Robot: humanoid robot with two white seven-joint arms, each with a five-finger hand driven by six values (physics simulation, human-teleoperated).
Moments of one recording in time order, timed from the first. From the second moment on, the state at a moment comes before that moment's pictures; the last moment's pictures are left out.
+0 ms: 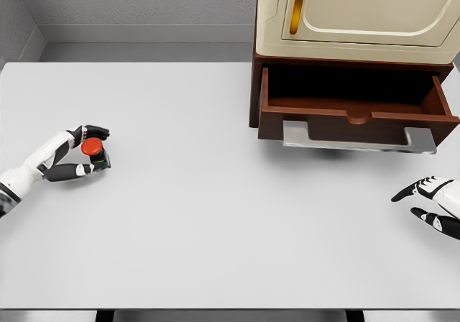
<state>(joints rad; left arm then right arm) -0.19 0.54 -0.10 -1.11 0.22 -0.52 -0.61 0.52 -0.90 -0.20 -1.76 0.20 -0.61 0.15</state>
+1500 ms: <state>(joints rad) -0.18 0.54 -0.09 -1.28 0.22 -0.52 -0.61 0.52 -0.90 -0.21 -1.77 0.20 -0.61 0.15</state>
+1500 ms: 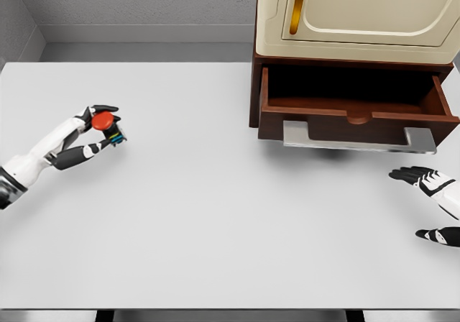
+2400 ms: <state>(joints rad) -0.26 0.40 -0.12 -1.37 0.21 -0.51 -0.61 0.52 -0.90 -0.21 -1.77 0.20 -0.61 0.15</state>
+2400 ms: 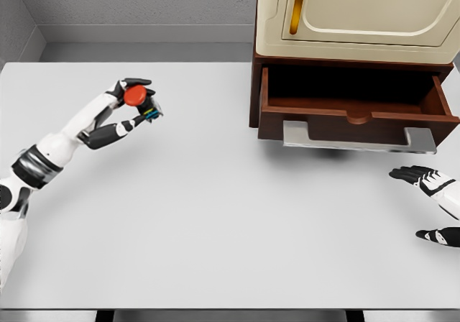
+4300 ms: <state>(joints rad) -0.50 0.02 -0.22 -1.44 -0.05 -0.35 -0.61 0.52 -0.90 -0.21 -1.77 0.20 -0.61 0.15</state>
